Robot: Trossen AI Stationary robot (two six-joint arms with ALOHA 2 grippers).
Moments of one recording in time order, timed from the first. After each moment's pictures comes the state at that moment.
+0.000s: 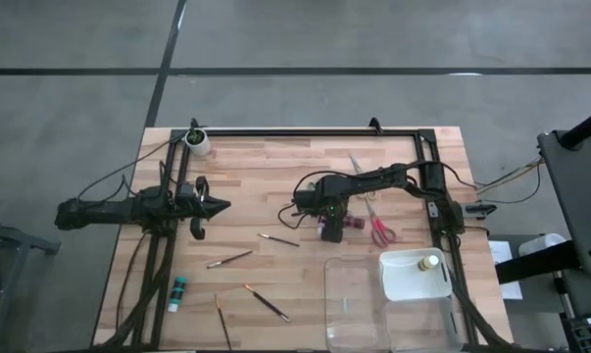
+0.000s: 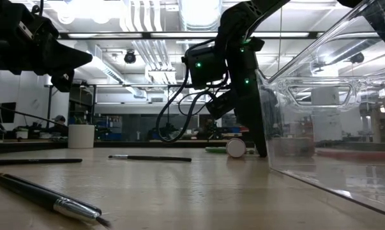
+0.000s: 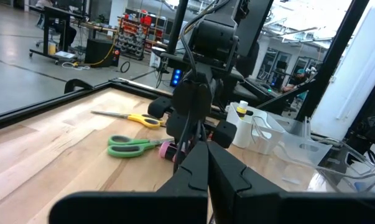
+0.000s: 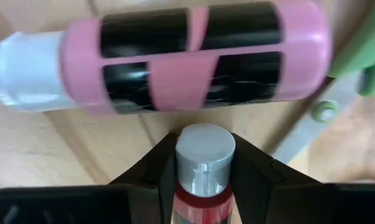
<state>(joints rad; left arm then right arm) 0.00 0.03 0.00 0.03 -0.10 -0.26 -0.09 2.11 1.49 -1.12 0.01 0.21</state>
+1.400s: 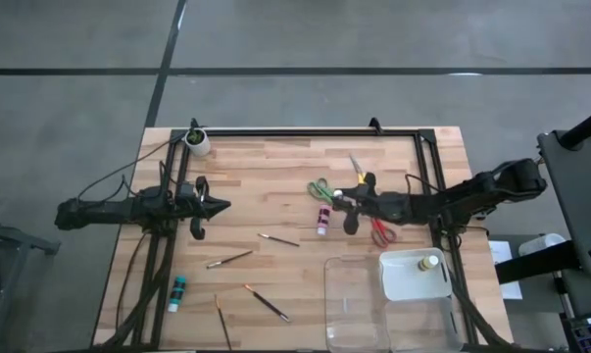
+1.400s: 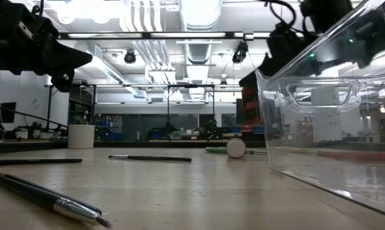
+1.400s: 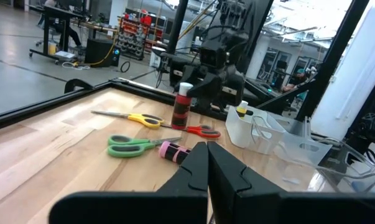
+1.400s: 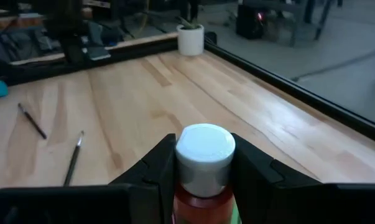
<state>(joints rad) 0.00 0.03 0.00 0.03 -0.10 -0.26 0.06 1.35 0.35 0.73 0.50 0.21</state>
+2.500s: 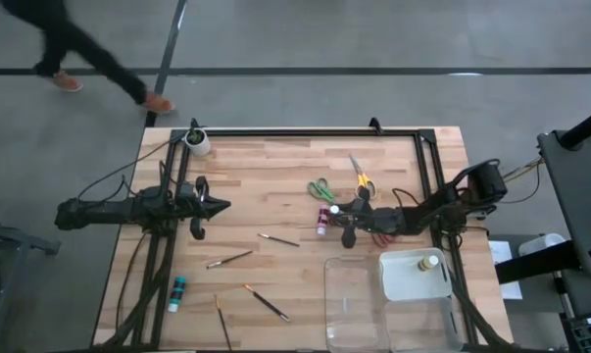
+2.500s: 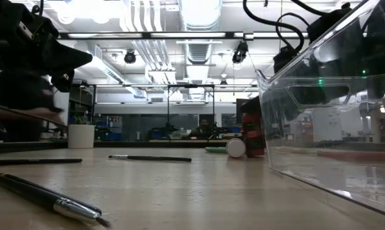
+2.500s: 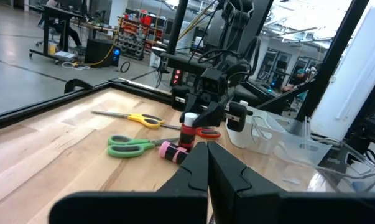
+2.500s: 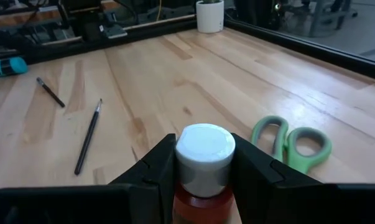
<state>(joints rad) 0.00 0.03 0.00 0.03 -0.10 -0.26 0.15 1.69 0.29 1.12 0.52 0.29</state>
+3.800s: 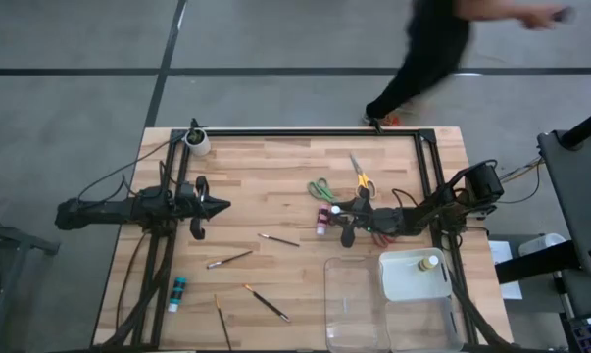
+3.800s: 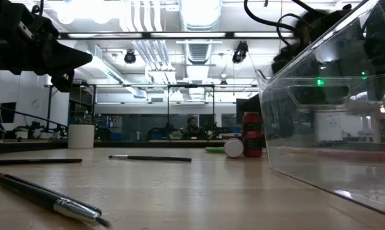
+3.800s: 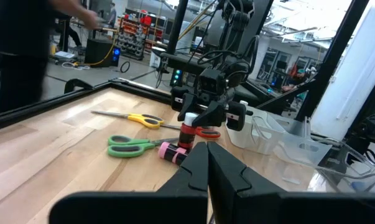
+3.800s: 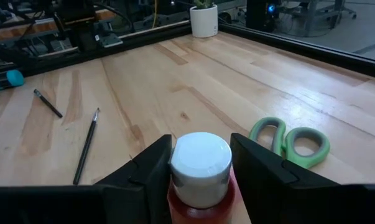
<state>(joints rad) 0.00 0.03 0.00 0.03 -0.10 -0.26 0.15 1.71 0.29 1.16 0.55 0.31</state>
